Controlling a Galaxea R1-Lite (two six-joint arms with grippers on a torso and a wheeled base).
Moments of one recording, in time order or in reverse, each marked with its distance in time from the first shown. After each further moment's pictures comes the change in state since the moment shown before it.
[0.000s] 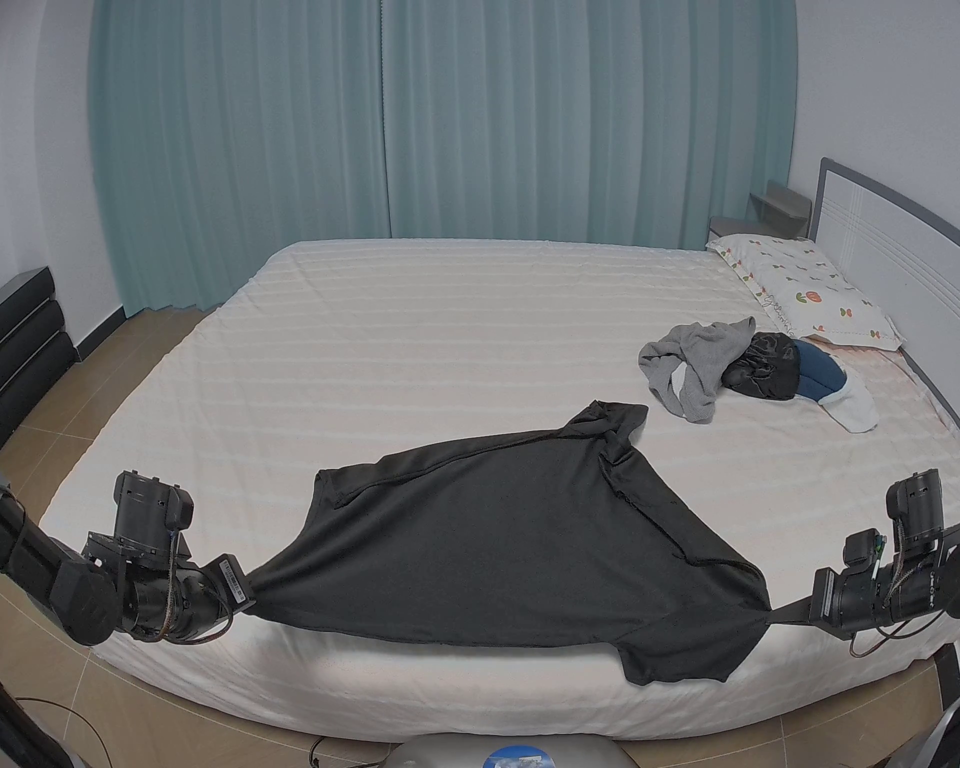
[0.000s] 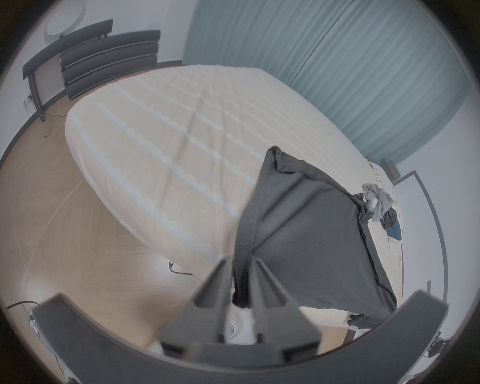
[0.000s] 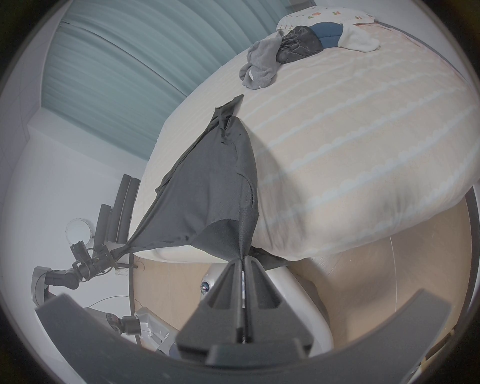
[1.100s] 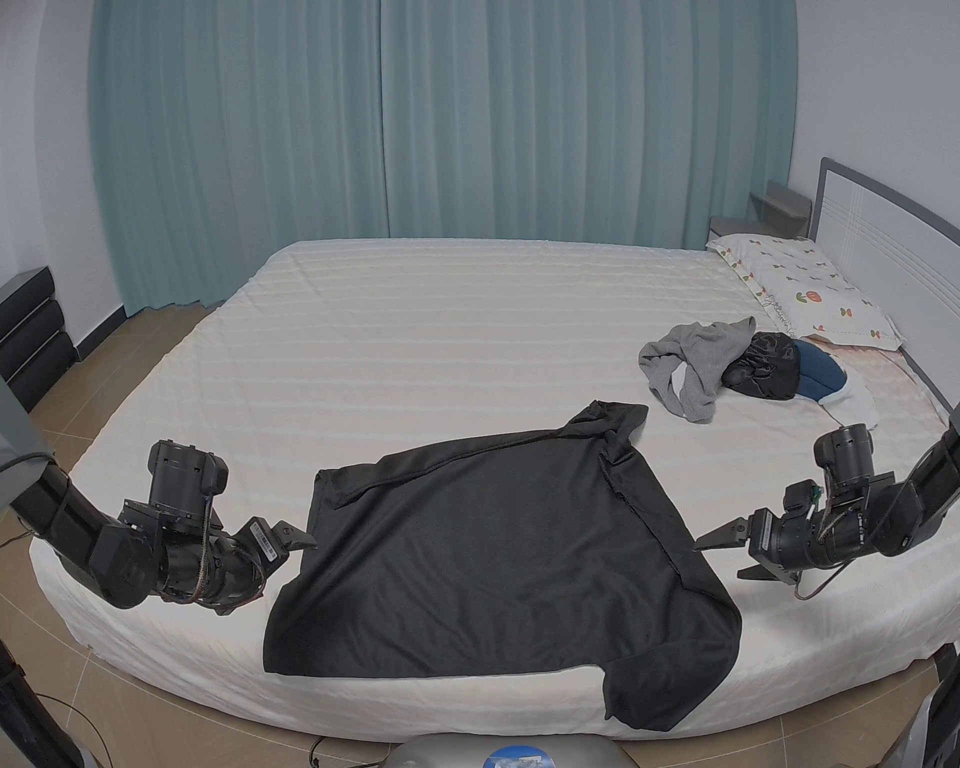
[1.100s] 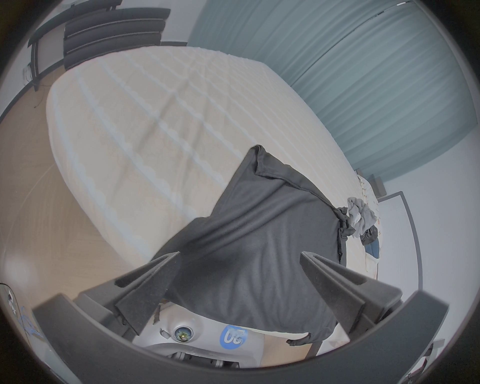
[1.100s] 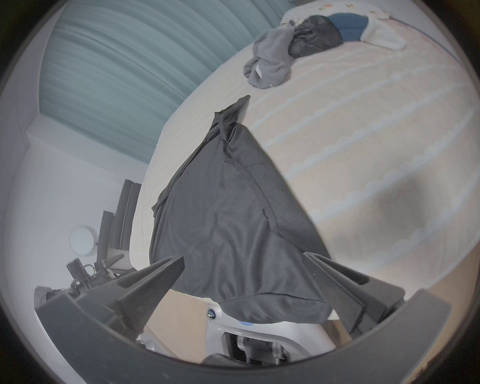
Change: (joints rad) left arm -0.024 0.135 -0.169 -0.009 -0.098 -0.148; right arm 0.063 0.369 -0.329 -0.077 -0.001 0.081
